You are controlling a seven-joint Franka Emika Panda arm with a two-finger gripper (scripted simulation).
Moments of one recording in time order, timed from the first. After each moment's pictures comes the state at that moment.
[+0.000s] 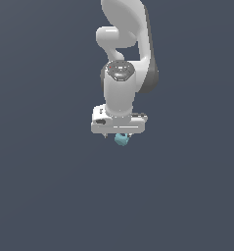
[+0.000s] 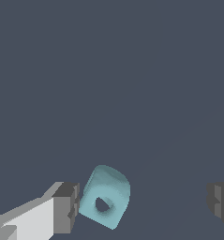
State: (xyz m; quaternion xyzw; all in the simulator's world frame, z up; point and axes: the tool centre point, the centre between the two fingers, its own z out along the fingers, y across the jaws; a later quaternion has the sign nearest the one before) arm 0.005 0.005 0.165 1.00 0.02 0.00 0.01
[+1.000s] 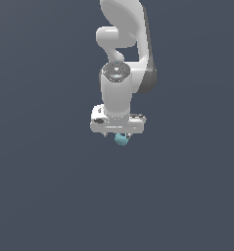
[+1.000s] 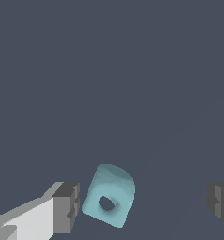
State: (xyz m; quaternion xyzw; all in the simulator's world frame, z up) arm 0.000 0.003 0.161 1.00 -0.03 -0.01 0.00
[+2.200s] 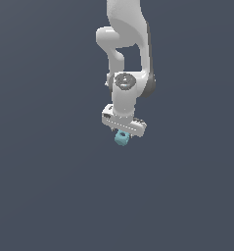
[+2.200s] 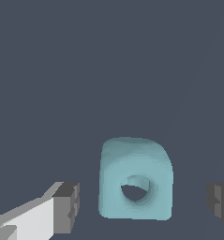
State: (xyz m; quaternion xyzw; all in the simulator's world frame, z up) arm -0.059 0.028 0.095 0.98 -0.21 0.00 0.00
